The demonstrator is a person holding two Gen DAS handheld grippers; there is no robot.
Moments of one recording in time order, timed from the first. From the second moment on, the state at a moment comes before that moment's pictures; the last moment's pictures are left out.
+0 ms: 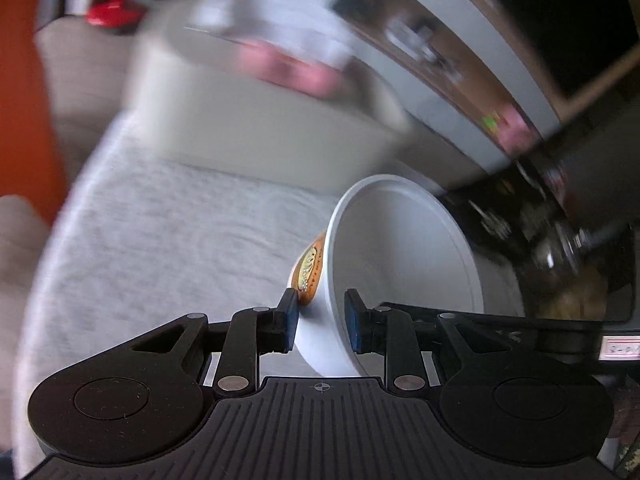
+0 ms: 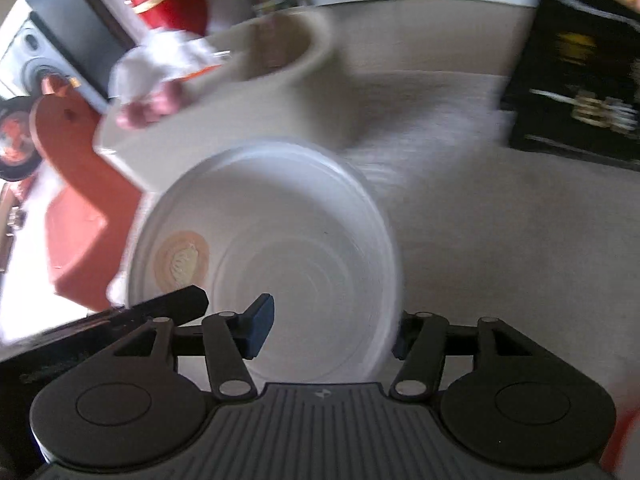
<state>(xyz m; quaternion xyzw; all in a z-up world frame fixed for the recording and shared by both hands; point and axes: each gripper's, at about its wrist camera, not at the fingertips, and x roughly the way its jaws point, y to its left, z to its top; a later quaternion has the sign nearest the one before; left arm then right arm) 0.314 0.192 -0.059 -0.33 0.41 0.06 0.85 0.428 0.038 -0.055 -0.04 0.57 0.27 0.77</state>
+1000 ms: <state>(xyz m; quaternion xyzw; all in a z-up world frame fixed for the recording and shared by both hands) 0.300 0.057 0.029 -0.26 0.43 0.00 0.87 0.373 -0.139 0.016 0.07 0.50 0.29 0.81</state>
